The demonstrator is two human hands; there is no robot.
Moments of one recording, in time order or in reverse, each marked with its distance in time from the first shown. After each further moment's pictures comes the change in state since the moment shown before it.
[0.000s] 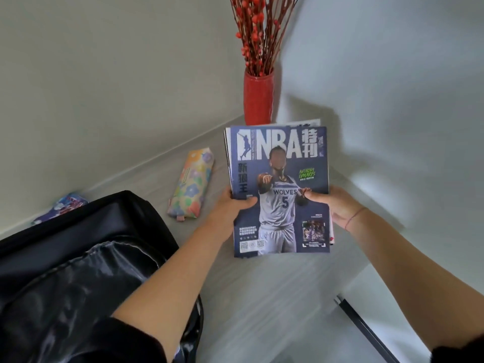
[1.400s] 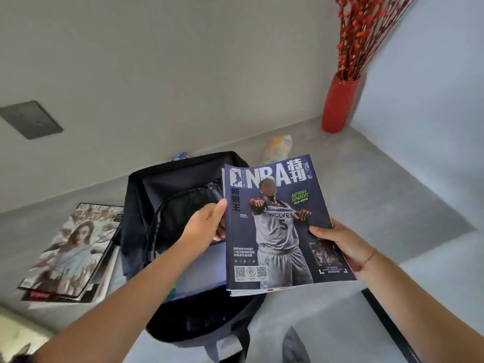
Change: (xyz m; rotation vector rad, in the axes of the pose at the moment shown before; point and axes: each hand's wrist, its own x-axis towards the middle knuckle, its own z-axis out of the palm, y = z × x) left_hand -0.231 -0.007 -0.193 0.617 0.330 0.131; right_hand -0.159 0.058 0.152 0.133 -0.457 0.121
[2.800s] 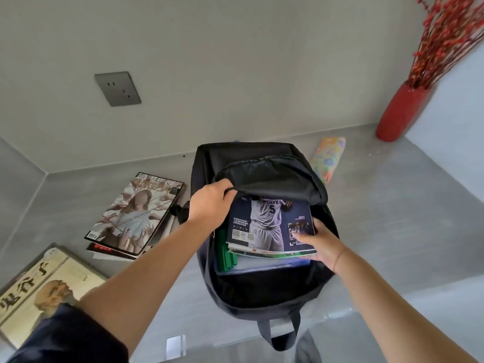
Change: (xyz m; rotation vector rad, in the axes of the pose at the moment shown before) left_hand -0.024 -0.059 -0.113 0.569 0.396 0.288; right_hand 0.060 0.074 0.138 -0.281 0.150 0.056
